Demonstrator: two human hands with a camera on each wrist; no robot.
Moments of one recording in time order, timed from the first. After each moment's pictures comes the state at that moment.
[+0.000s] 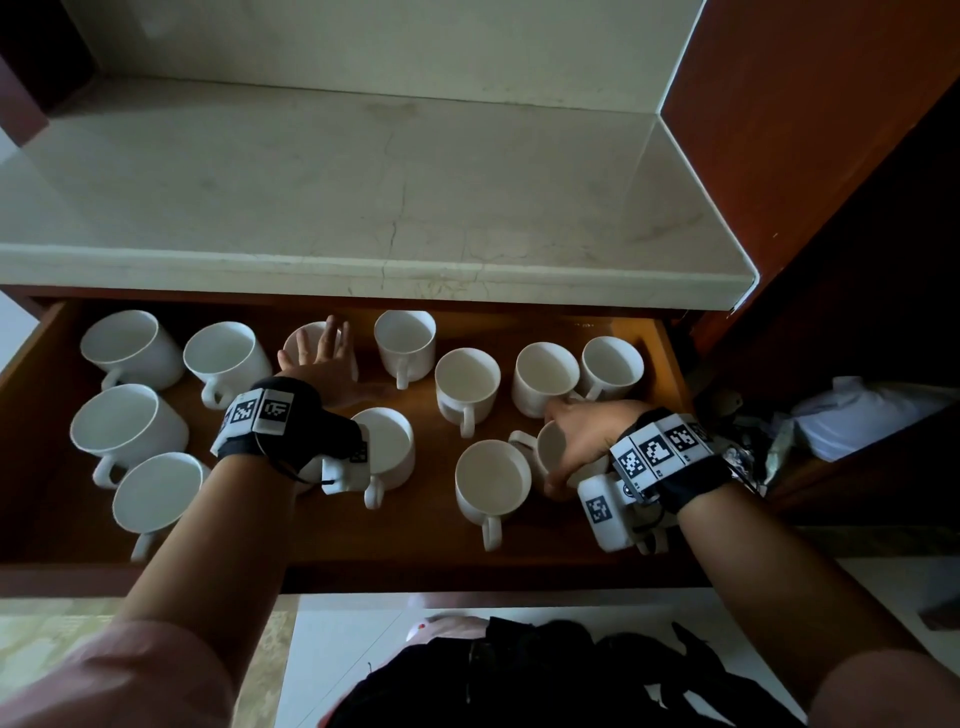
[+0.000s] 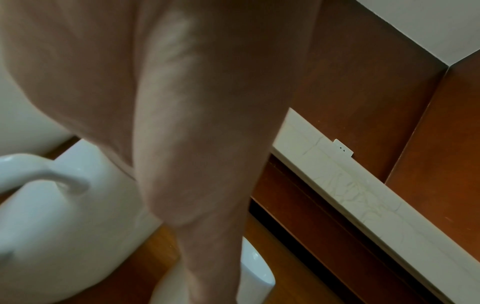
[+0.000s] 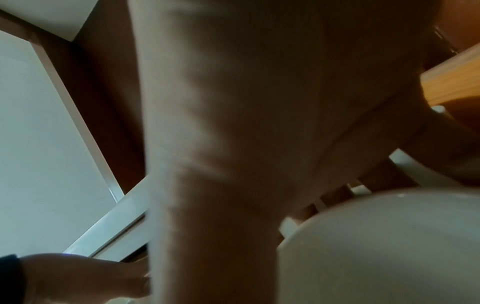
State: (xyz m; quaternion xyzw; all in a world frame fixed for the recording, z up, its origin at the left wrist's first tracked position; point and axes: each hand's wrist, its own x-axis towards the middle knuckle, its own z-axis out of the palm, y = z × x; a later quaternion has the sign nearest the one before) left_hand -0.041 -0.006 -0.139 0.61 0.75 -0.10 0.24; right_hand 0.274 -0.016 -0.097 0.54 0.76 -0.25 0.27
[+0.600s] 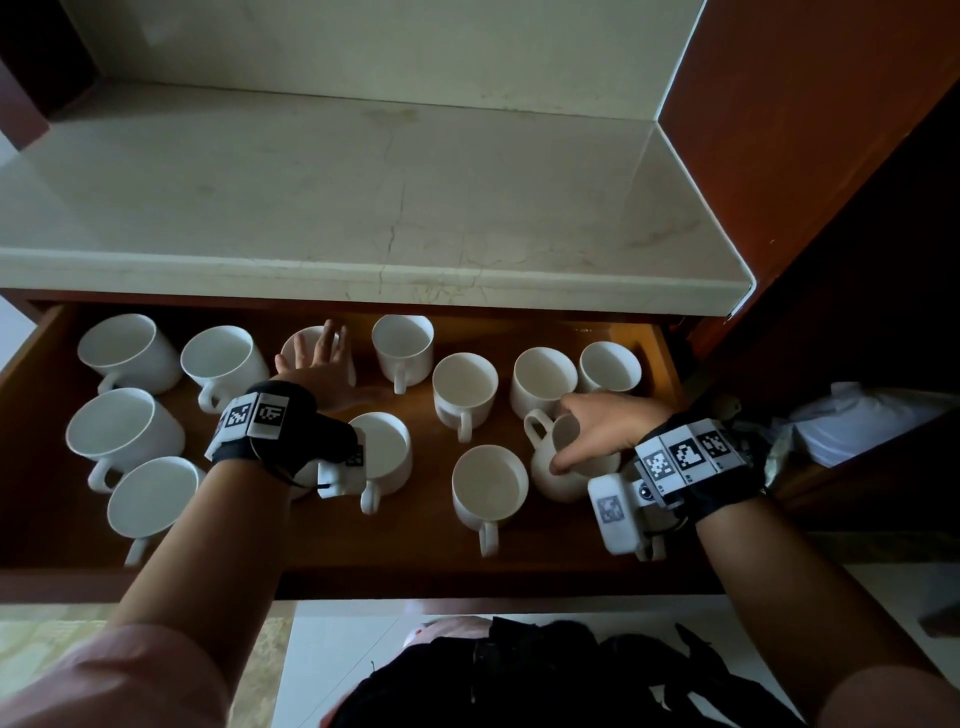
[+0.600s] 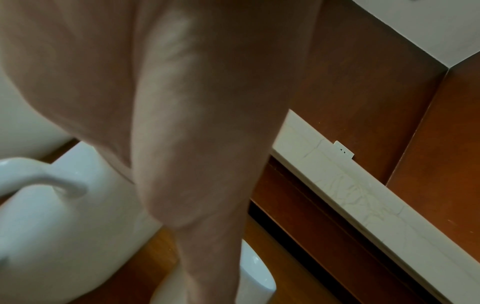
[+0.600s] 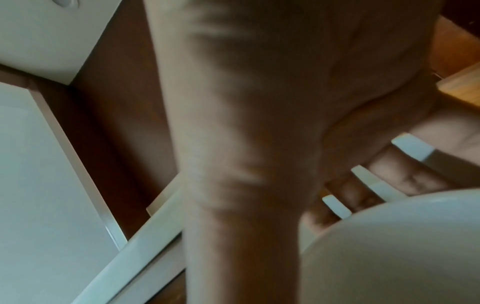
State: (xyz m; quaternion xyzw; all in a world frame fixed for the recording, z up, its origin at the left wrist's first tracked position) left_hand -0.042 -0.005 -0.138 0.61 0.75 -0.10 0.24; right_hand 0.286 -0.013 -0.081 0.56 0.76 -0.26 0.23
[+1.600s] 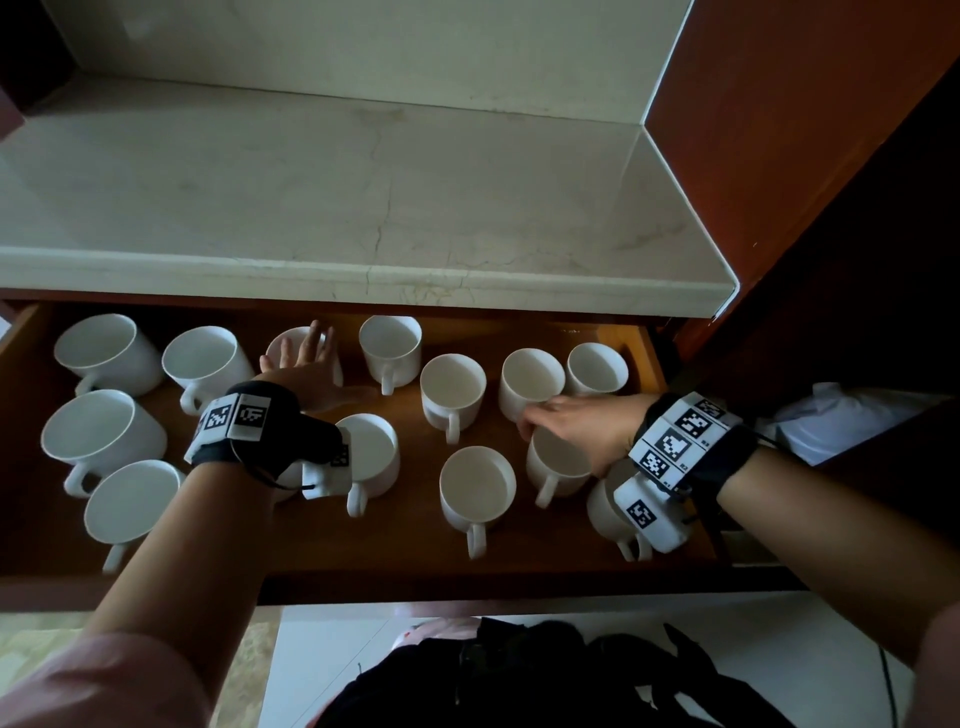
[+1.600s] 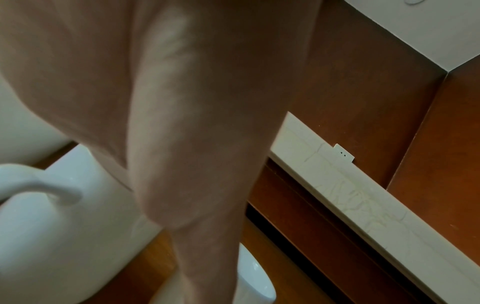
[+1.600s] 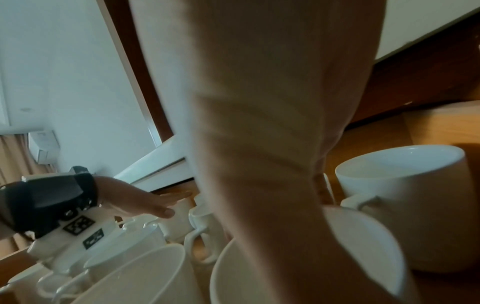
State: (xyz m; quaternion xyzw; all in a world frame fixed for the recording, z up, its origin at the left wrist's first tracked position) left_hand -0.046 -0.003 -0.140 0.61 0.75 -0.10 0.24; right_hand 0.291 -0.004 -0.082 0.36 0.86 -0.17 0.32
